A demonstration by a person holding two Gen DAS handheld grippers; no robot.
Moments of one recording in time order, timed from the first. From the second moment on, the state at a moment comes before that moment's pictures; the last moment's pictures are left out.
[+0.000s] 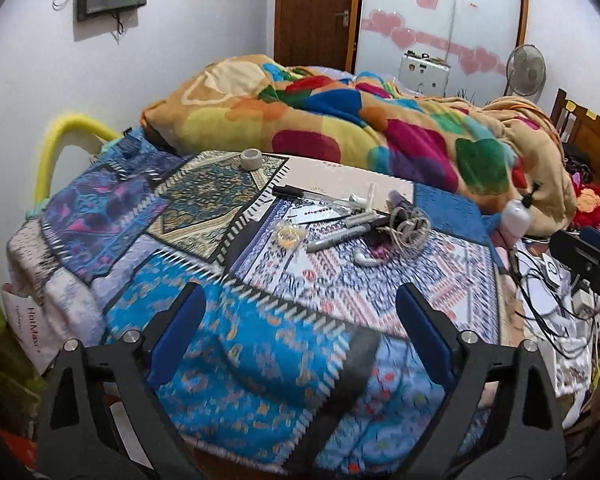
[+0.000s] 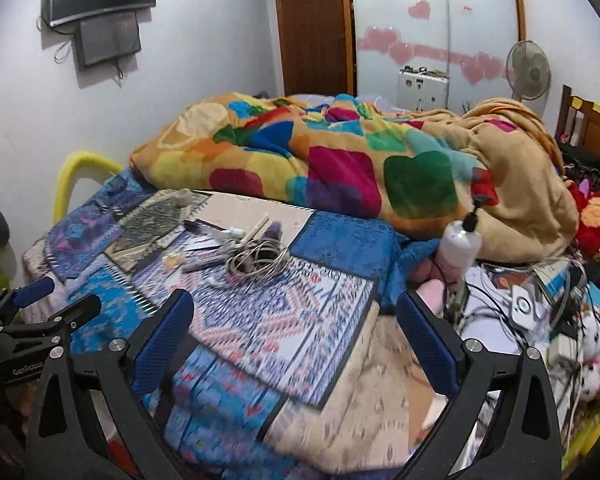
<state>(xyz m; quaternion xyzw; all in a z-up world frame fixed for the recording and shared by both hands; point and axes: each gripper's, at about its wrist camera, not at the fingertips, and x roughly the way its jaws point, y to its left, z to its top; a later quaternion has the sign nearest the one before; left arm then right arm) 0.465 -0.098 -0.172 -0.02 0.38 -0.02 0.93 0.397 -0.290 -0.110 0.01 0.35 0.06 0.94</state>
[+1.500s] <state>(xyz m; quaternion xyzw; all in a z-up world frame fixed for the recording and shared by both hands) 0.574 -0.084 -0.228 -0.04 0.42 -0.04 0.91 0.575 -0.268 -0.162 0.07 0.48 0.15 0.86</state>
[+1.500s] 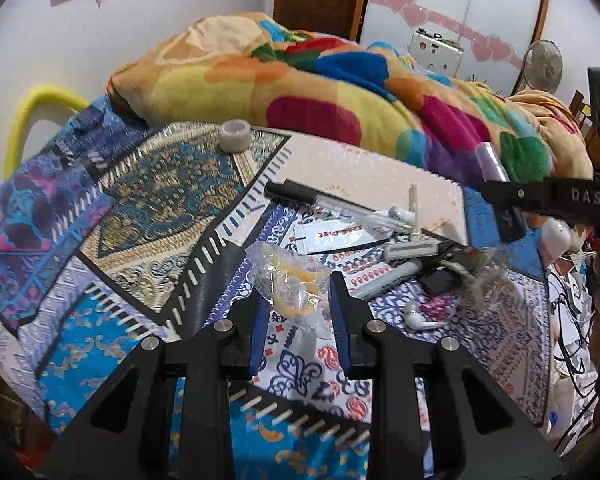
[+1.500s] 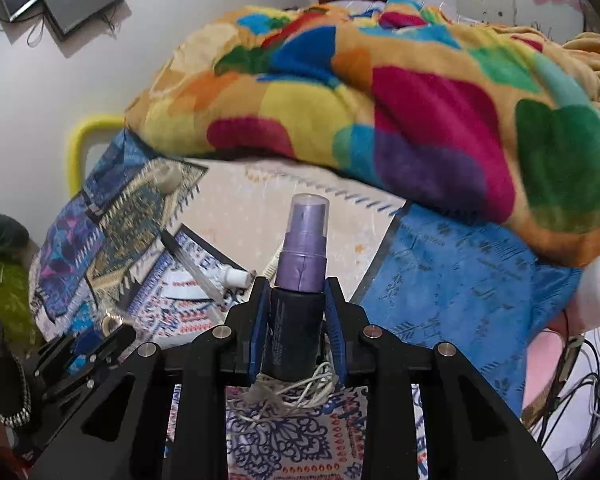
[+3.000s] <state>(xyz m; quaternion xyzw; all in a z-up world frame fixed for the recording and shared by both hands) 0.281 0.130 -0.216 -0.13 0.45 0.12 0.88 0.334 -0.044 -0.167 -0.05 0.48 0.29 0.82</state>
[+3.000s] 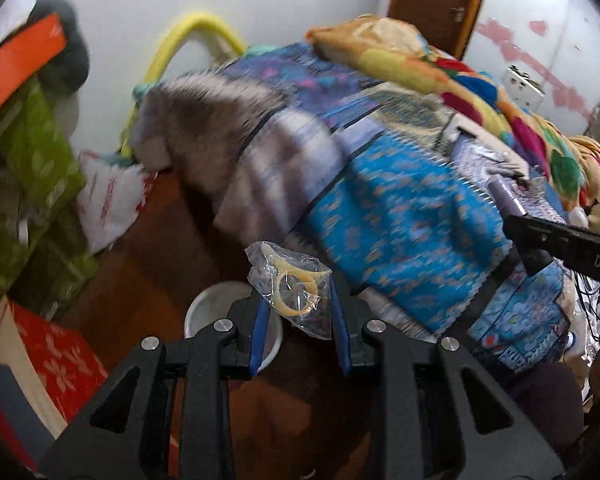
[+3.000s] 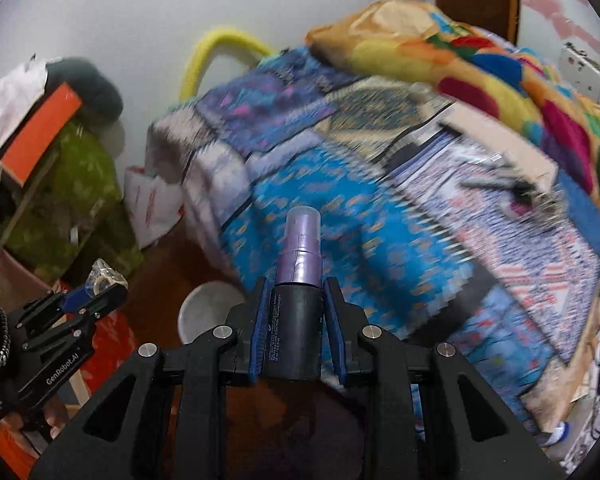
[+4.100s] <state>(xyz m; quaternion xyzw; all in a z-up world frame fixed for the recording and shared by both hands) 0.282 0.259 -0.367 -0.26 0.54 0.18 0.78 0.327 0.144 -0.277 -0.14 0.59 0.40 0.69</state>
